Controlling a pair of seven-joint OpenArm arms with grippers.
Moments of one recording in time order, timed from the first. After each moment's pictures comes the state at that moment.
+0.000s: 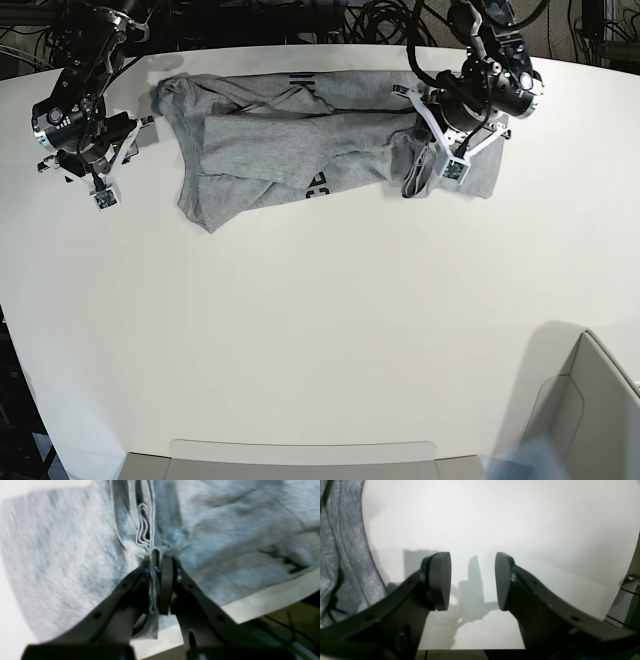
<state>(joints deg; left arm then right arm) 17.1 6.9 -17.2 116.1 -14.2 -33.5 77.9 -7.8 5.9 27.4 110.3 0.5 44.4 -74.4</state>
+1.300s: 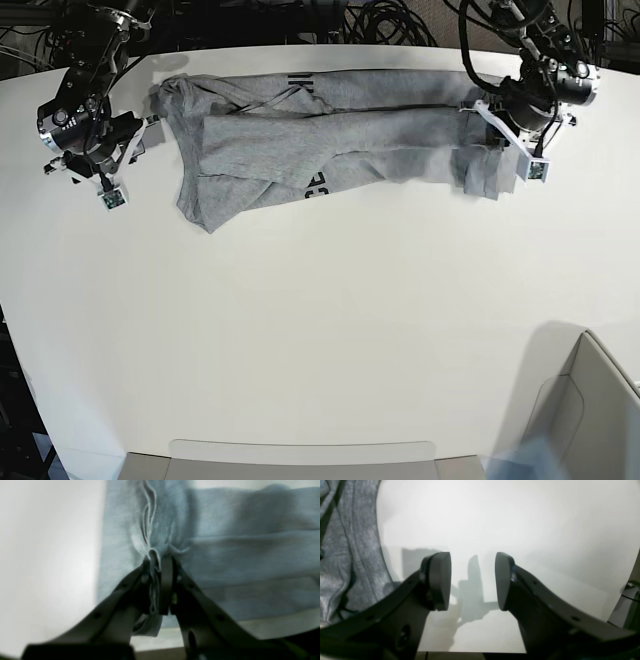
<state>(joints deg) 14.6 3.6 -36.5 116.6 -22.6 -33.5 78.3 -8.0 5.7 26.1 110.3 0.6 44.4 -74.4</state>
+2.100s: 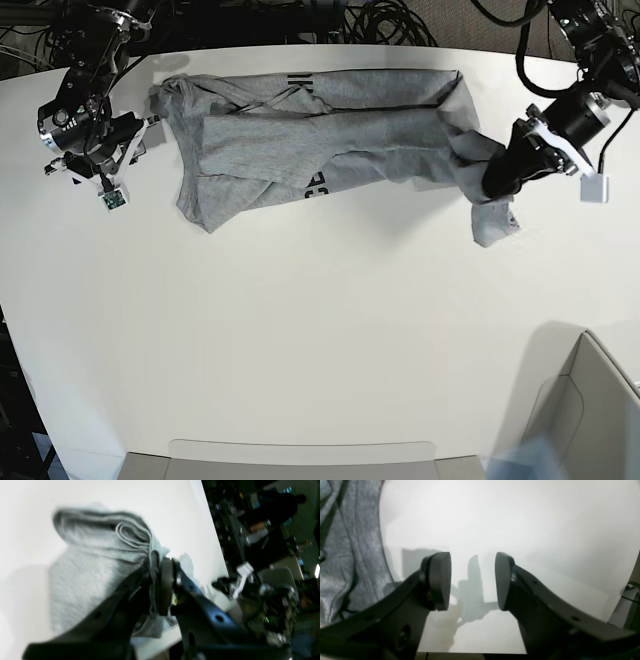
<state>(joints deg) 19.0 -12.6 -37.9 116.9 -80.7 -12.6 76.9 -8.0 5.7 26.1 110.3 0.6 44.4 -74.4</state>
